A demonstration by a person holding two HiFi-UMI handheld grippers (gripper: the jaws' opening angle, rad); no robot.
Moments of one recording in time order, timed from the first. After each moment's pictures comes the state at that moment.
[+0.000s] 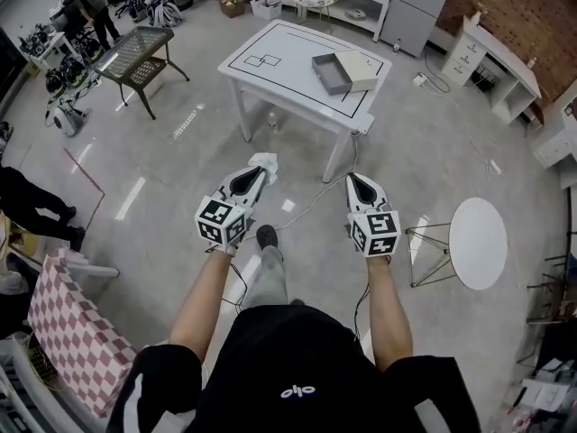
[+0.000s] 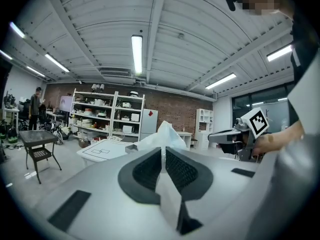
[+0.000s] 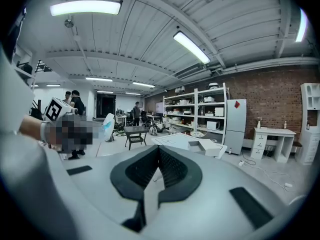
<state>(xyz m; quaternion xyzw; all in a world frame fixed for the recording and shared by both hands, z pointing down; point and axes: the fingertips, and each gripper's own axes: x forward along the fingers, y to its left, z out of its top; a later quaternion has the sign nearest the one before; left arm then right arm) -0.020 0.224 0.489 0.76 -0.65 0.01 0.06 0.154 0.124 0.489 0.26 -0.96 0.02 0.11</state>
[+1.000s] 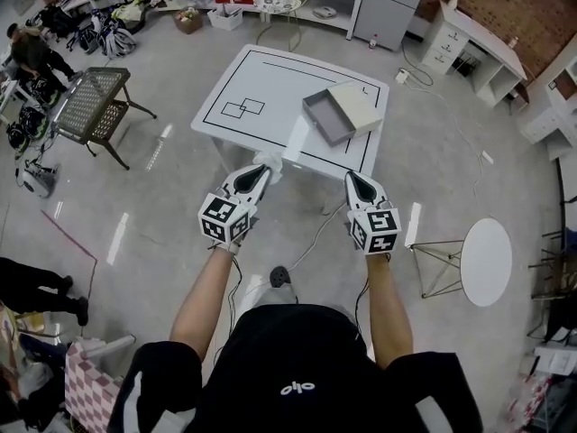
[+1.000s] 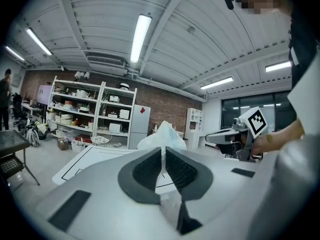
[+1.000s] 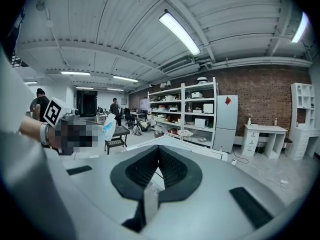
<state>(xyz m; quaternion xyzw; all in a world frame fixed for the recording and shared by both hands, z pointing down) -0.235 -0.072 0.477 0.82 -0.57 0.02 0.08 -0.058 -0.134 0.475 0.34 -0.93 0.04 0.13</state>
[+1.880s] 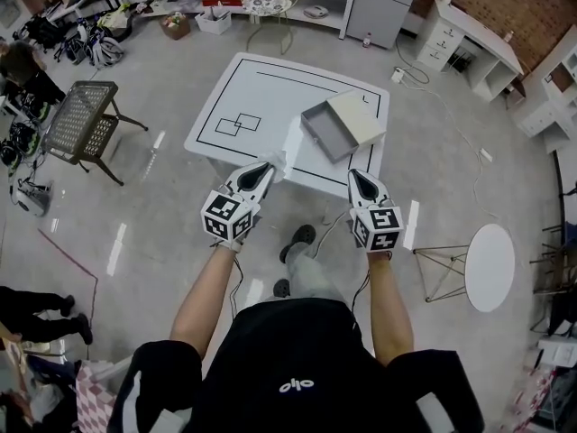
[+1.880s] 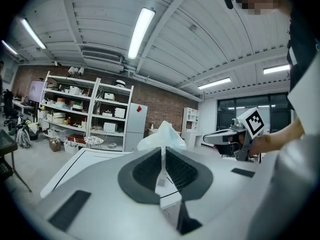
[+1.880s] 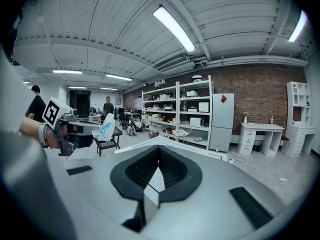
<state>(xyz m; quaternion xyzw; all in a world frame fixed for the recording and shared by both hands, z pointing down) -0.275 -0.167 0.490 0.84 -0.53 0.02 0.08 -0.098 -0.221 0.491 0.37 -0.92 0.05 0.13</state>
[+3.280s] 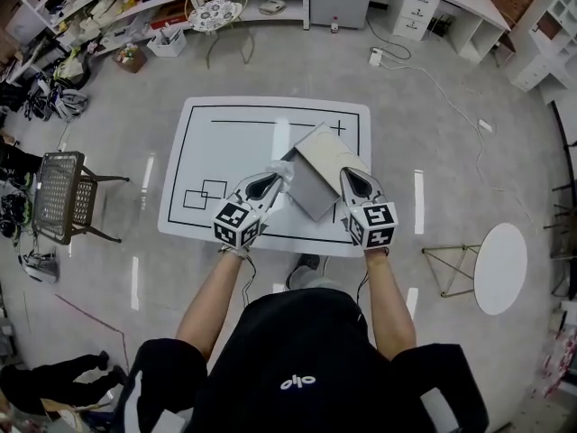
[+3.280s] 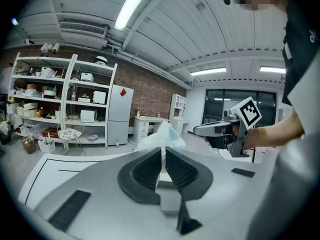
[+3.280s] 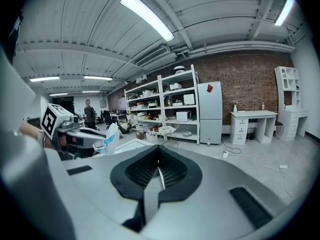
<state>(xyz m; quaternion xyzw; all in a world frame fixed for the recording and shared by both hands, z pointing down) -0.230 -0.466 0.540 0.89 -0.43 0.09 0.12 -0.085 -0.501 0.528 0.43 -0.89 0.12 0.12</state>
